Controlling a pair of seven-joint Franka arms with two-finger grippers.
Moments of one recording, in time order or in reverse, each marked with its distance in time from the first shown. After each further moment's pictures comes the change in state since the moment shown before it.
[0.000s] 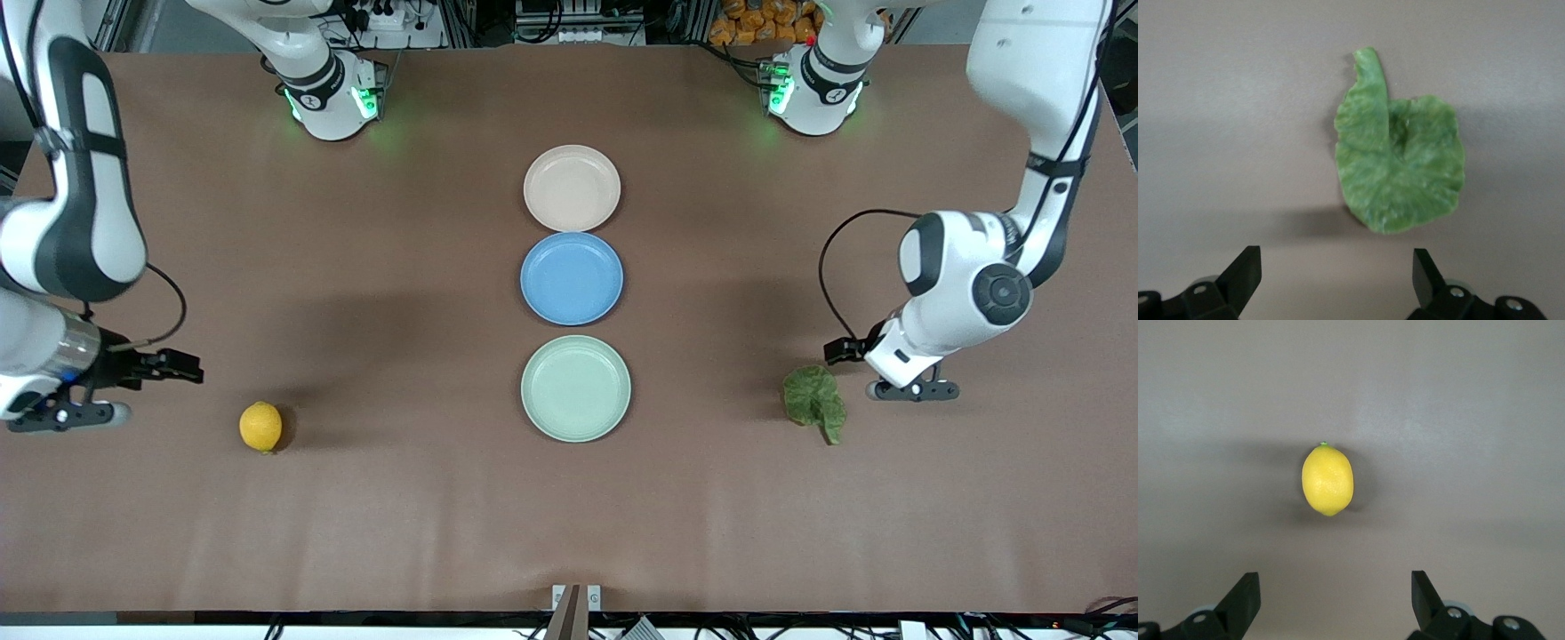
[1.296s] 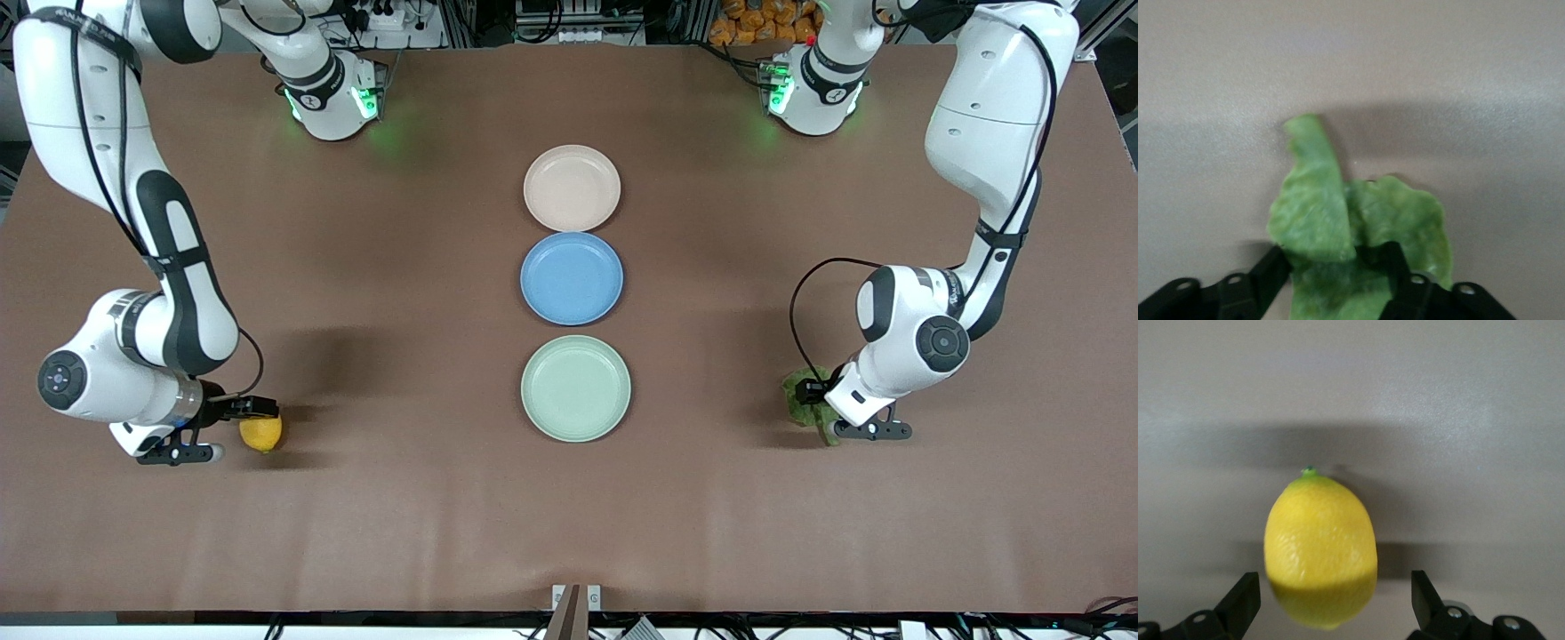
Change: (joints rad) left arm -0.039 0.241 -0.004 0.183 0.000 0.105 0.000; right arm 0.005 0.301 0.007 0.012 0.117 0.249 0.000
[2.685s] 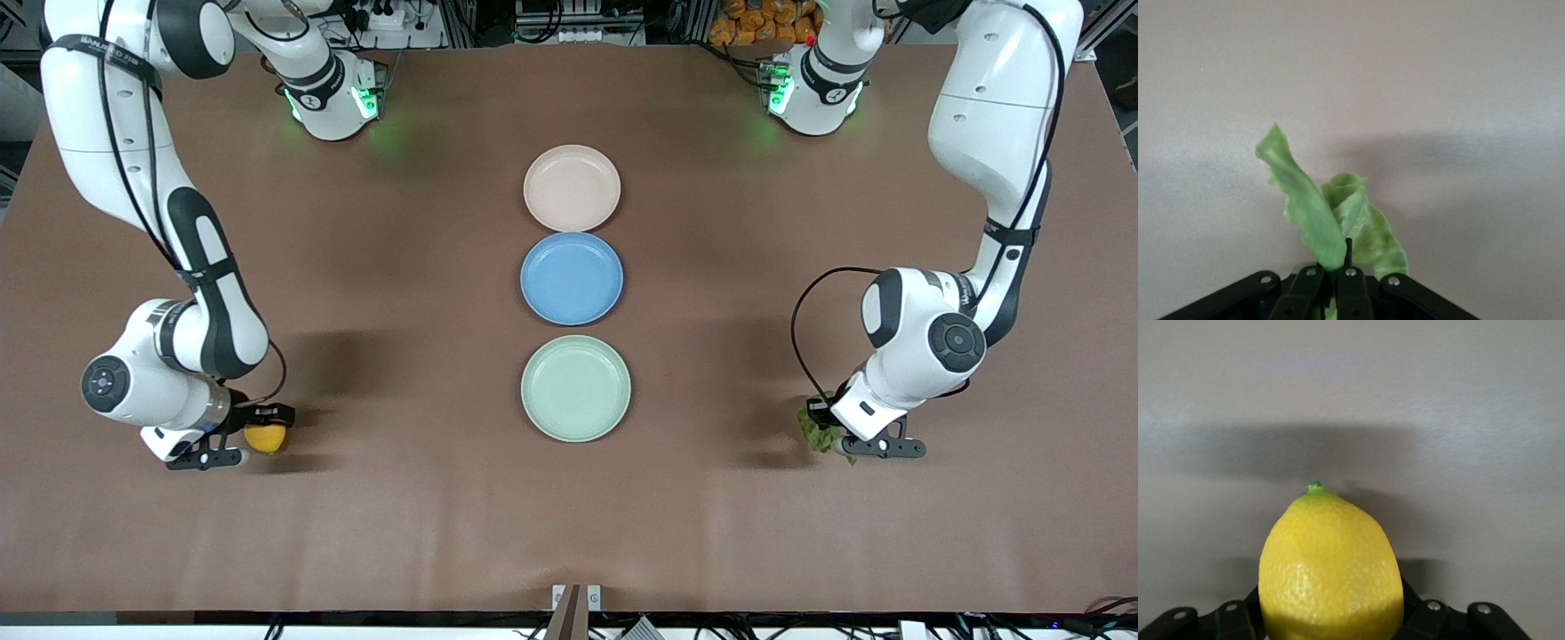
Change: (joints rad) left arm -0.022 -0.021 -0.005 0.090 0.000 0.001 0.000; right arm 0.035 0.048 0.004 -0.007 0.000 0.089 -0.013
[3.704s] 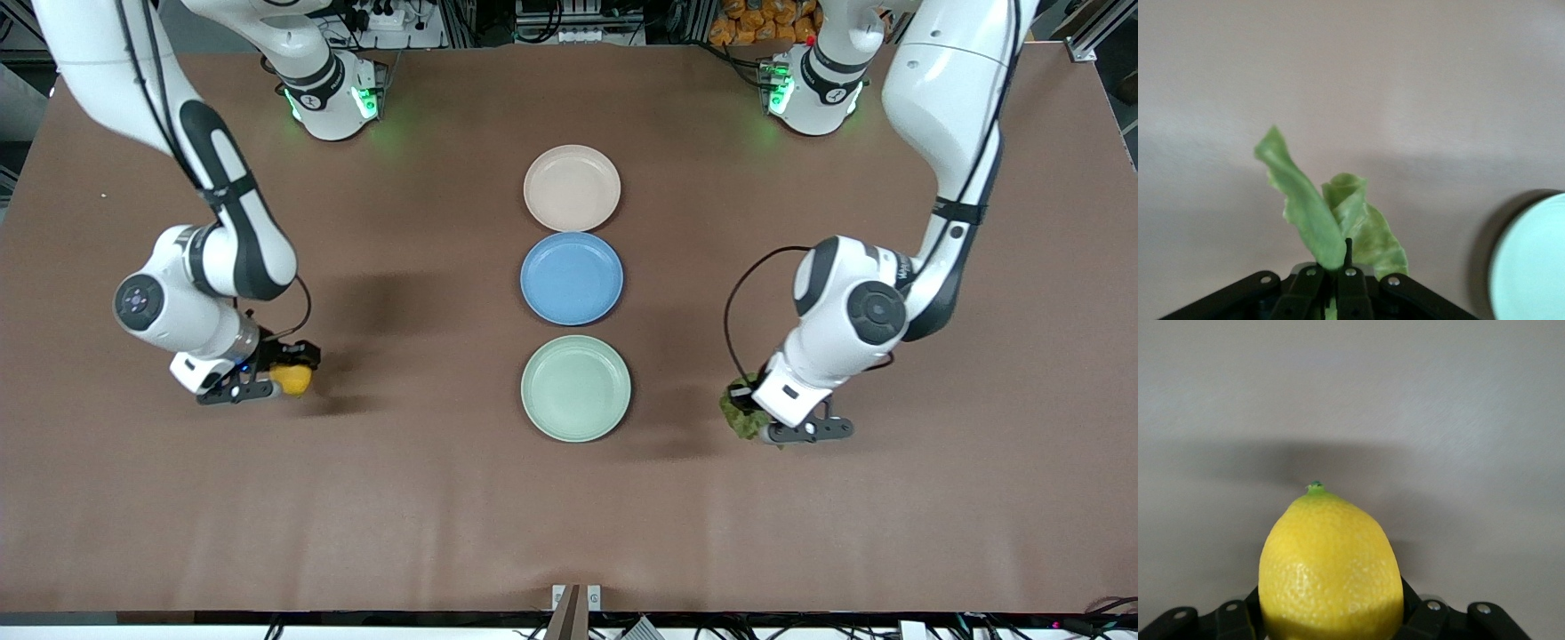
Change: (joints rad) left arm -0.135 -0.062 -0.083 0.066 -0.003 -0.109 -0.354; right arm 0.096 -0.333 0.001 -0.451 0.000 0.118 0.035
